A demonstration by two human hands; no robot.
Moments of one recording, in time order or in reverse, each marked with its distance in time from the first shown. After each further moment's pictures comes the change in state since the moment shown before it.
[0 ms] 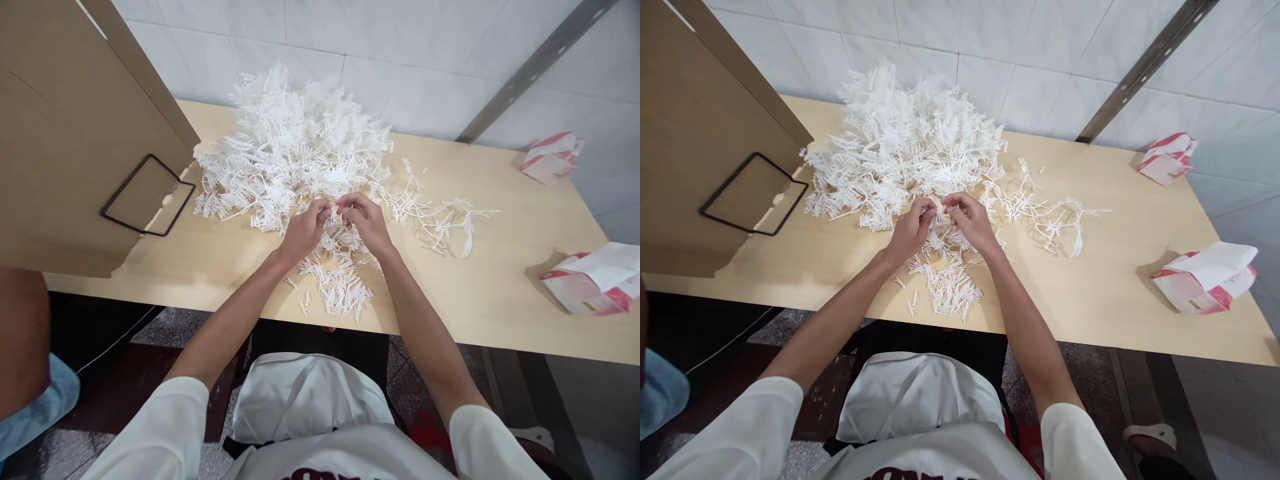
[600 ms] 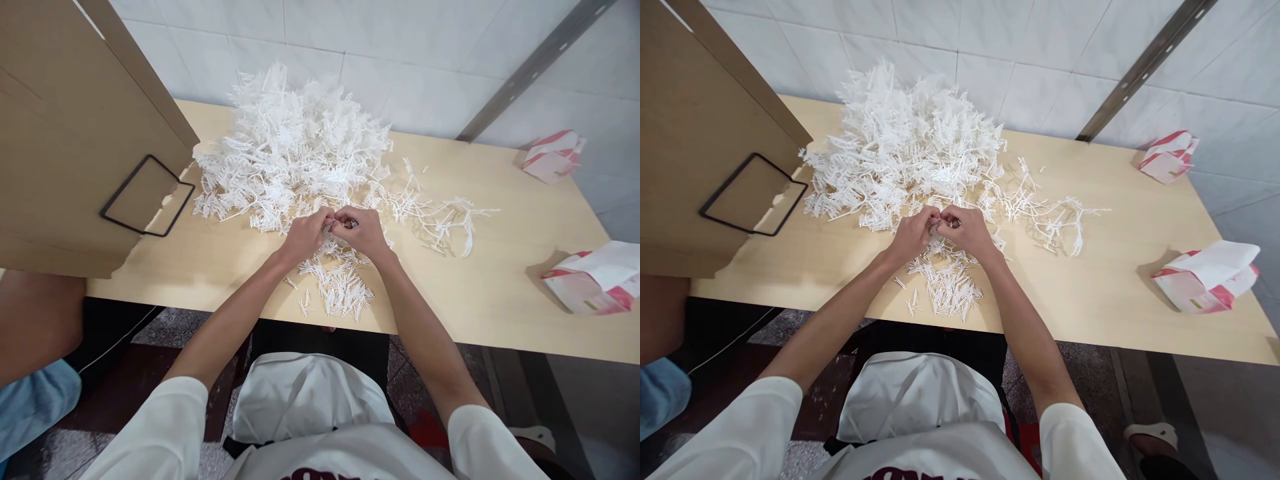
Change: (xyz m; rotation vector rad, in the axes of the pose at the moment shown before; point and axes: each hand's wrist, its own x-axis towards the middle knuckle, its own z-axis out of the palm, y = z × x) left_hand -0.004 -0.002 0.003 0.075 -0.123 0.063; right_hand -0.006 0.005 0.005 -0.516 0.011 -0.197
